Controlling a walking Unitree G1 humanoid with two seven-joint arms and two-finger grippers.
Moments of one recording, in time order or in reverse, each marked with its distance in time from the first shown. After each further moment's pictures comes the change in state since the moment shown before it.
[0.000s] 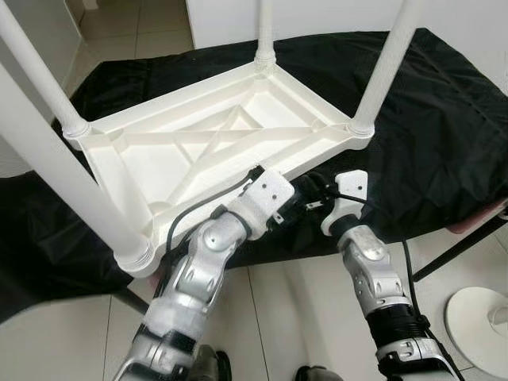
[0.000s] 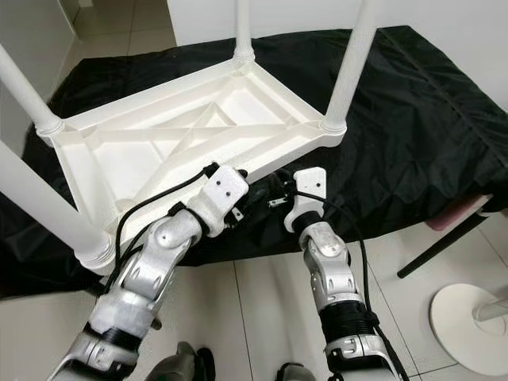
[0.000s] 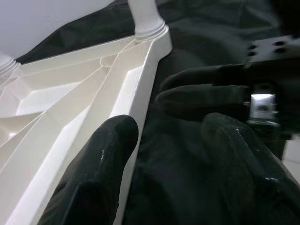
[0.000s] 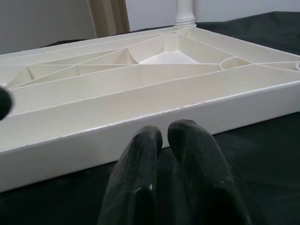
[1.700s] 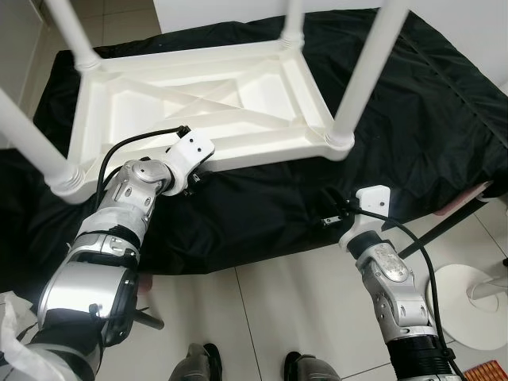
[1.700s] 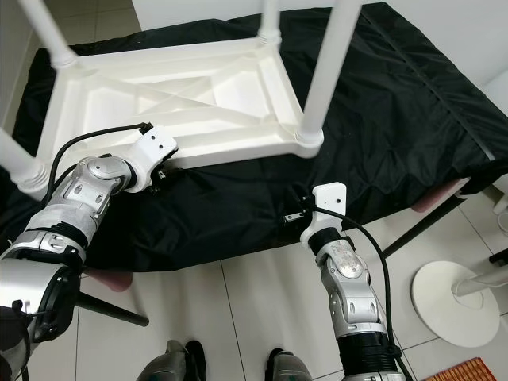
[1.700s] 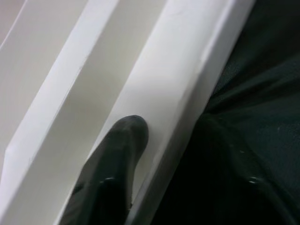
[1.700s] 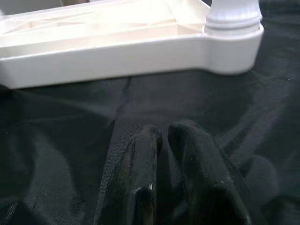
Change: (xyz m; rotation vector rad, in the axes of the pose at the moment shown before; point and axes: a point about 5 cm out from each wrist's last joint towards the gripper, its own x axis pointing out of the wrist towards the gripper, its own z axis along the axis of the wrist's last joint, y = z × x) left arm -0.012 0.147 -0.050 0.125 0.525 0.061; right arm -0.035 -0.007 0.005 0.001 0.025 -0.019
